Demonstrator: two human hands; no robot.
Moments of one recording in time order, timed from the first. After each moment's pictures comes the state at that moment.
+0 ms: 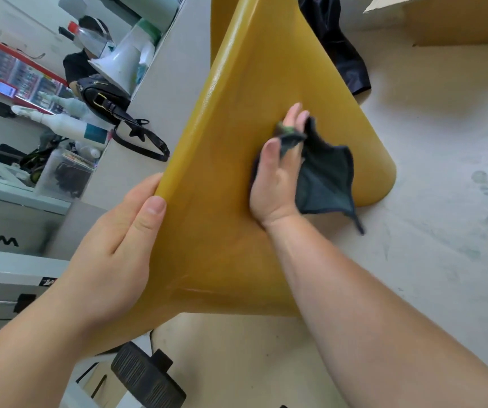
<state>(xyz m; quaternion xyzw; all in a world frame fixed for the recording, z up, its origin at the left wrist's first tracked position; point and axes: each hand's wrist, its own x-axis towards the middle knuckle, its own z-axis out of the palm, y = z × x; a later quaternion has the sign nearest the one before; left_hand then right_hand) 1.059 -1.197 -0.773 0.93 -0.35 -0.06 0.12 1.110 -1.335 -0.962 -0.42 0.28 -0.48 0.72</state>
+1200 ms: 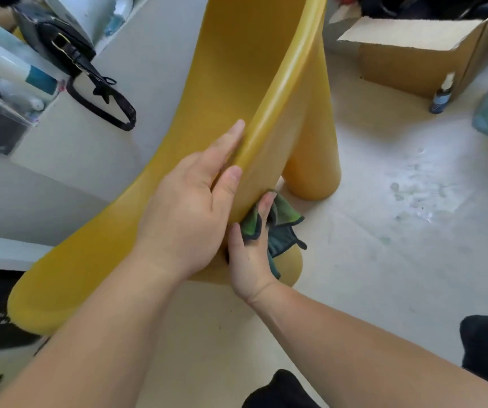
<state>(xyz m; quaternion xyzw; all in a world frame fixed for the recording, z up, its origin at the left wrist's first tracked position) 1.075 -1.193 -0.777 0.88 -0.43 -0.05 0.18 1.039 -1.198 -0.944 -0.55 0.28 -0.28 0.73</state>
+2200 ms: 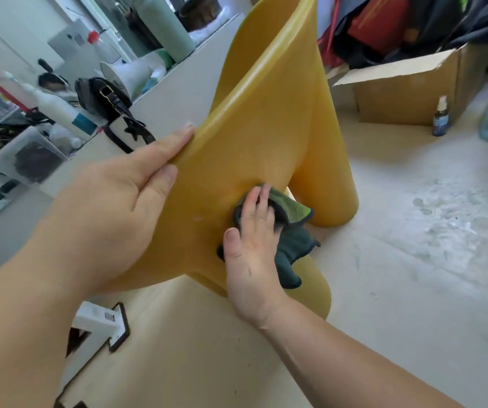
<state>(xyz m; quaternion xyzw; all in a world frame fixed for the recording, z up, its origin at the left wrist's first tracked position) 1.066 -1.071 -0.793 0.85 -0.51 0.12 0.10 1.026 -1.132 -0.983 -0.67 0.18 -0.38 0.60</state>
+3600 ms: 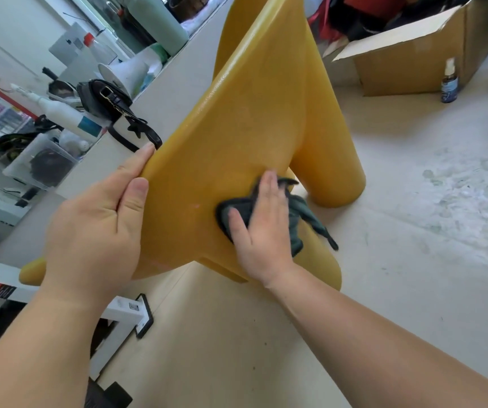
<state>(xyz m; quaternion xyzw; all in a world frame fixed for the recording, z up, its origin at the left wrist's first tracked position) 1.064 -1.038 -0.815 0.86 -0.44 0.20 0.16 1.046 -1.152 -1.009 -0.69 0.26 -0.40 0.54</state>
